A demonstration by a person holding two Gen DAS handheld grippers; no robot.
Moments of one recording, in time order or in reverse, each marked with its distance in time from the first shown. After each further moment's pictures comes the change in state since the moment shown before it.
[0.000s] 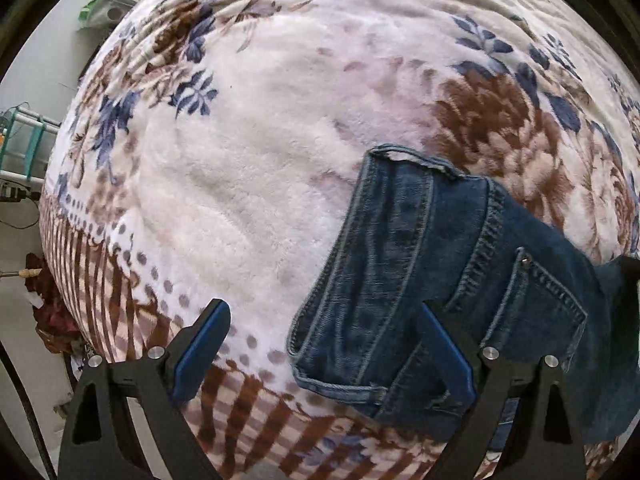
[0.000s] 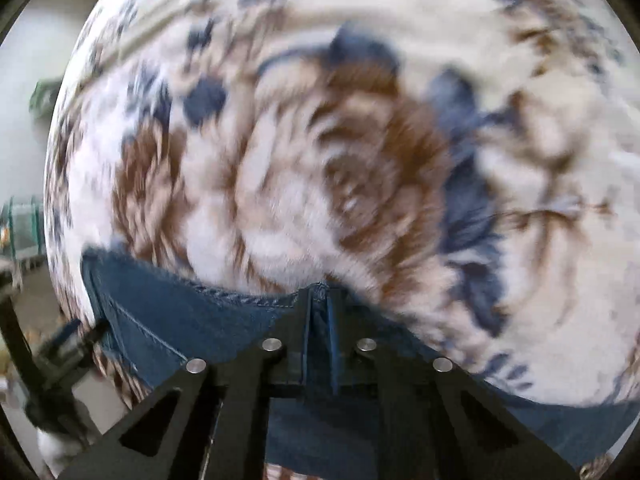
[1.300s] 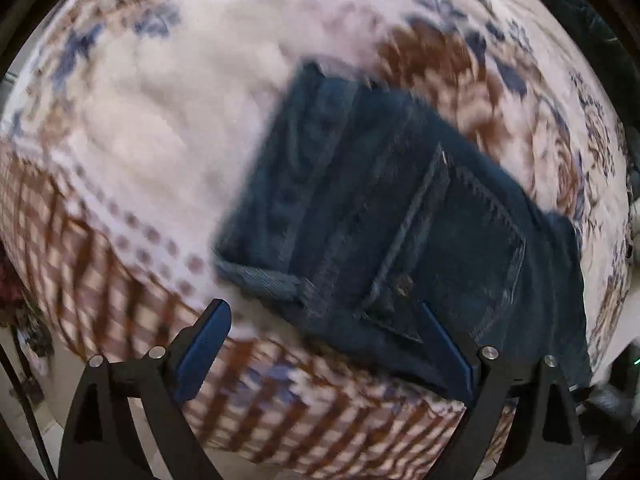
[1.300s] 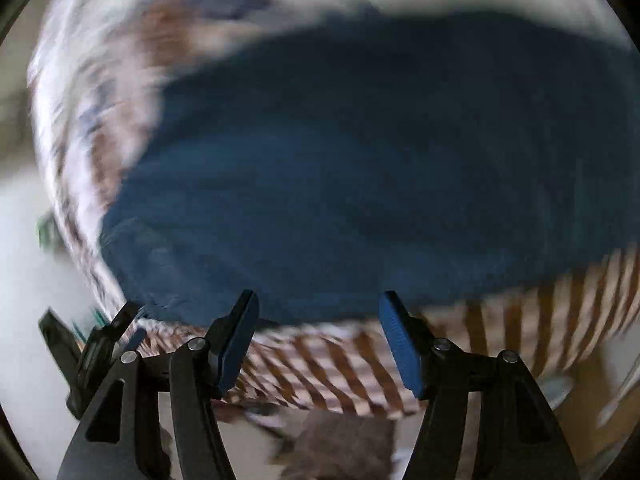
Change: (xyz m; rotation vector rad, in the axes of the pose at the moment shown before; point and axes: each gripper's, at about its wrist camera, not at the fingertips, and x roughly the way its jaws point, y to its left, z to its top) left arm 0.000 -0.025 -0.038 -0.066 0.151 -0.261; right arm 0.034 -0.108 -0.224 0.627 0.141 0.227
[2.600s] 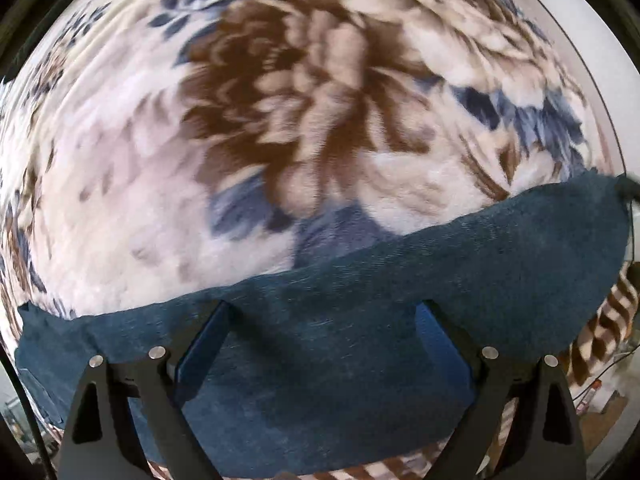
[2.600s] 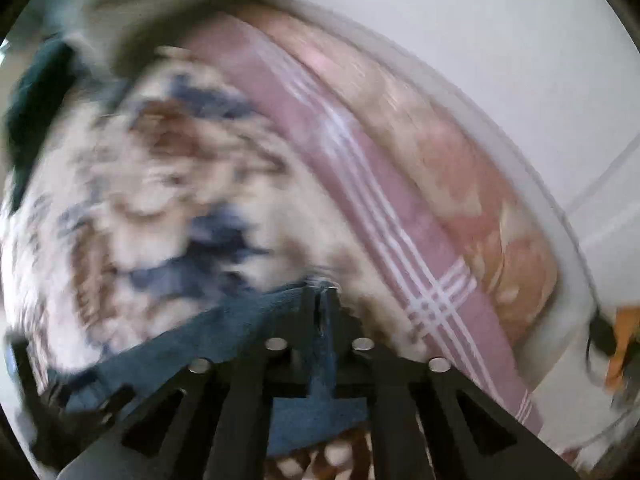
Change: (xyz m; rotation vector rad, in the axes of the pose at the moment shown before) left arm 0.146 -0.602 -0.236 0.953 0.032 0.192; right arm -0.311 -0.454 0.109 0.072 -0.669 -0.147
